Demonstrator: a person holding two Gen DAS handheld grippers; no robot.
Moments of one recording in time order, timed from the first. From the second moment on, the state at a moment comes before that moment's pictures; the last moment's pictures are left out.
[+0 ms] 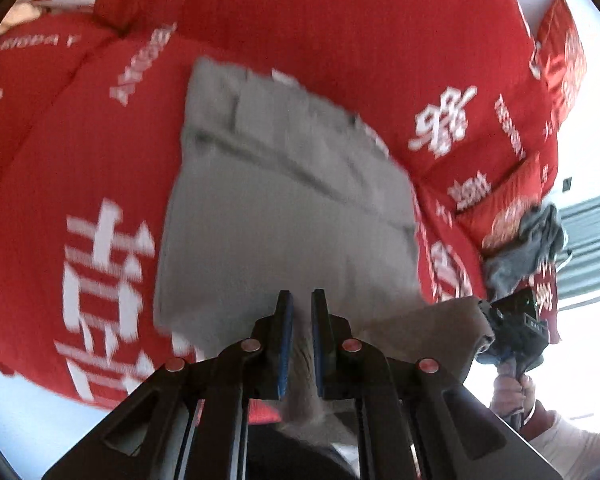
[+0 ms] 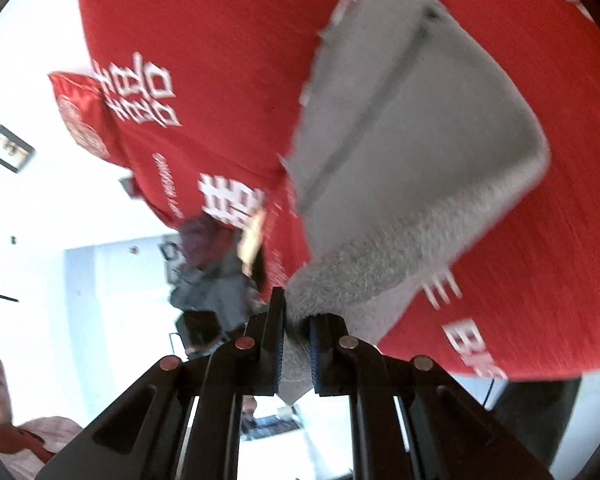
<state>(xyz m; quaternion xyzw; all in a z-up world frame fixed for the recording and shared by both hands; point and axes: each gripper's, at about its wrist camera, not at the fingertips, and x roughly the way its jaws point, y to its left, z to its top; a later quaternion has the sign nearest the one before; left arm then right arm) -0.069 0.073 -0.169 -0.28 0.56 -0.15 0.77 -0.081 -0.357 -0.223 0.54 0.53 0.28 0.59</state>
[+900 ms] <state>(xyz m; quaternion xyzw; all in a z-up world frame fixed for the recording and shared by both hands) 0.066 0.002 -0.233 -0.07 0.68 -0.17 0.71 0.088 -0.384 -0.270 0.55 0.58 0.26 0.55</state>
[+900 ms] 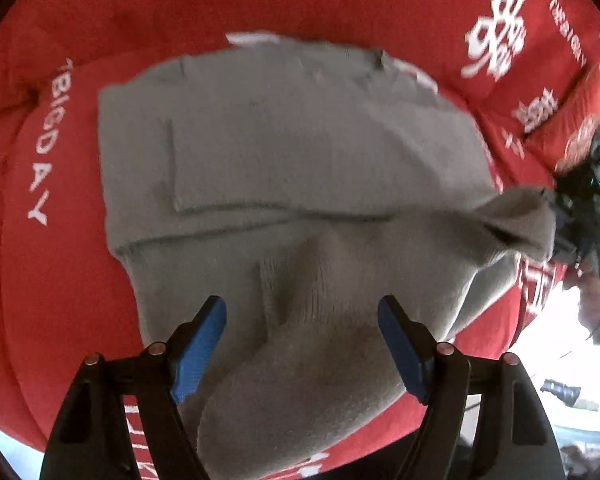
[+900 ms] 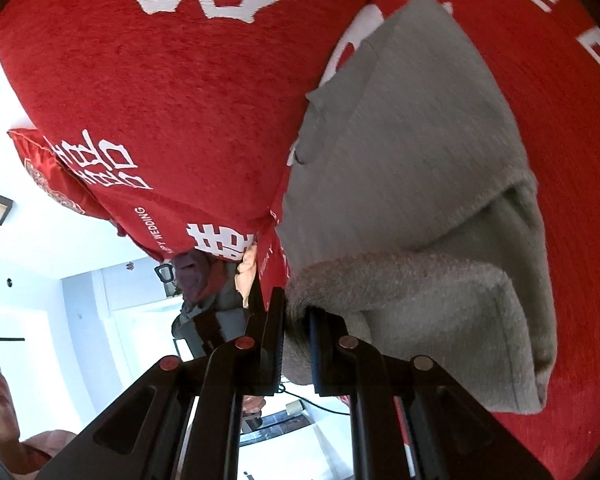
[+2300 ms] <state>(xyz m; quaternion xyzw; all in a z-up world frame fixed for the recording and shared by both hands) 0.170 0.053 -0.216 -0.09 0.58 0.07 0.81 0.224 -0.393 -0.300 0.58 0.53 0.15 0.60</state>
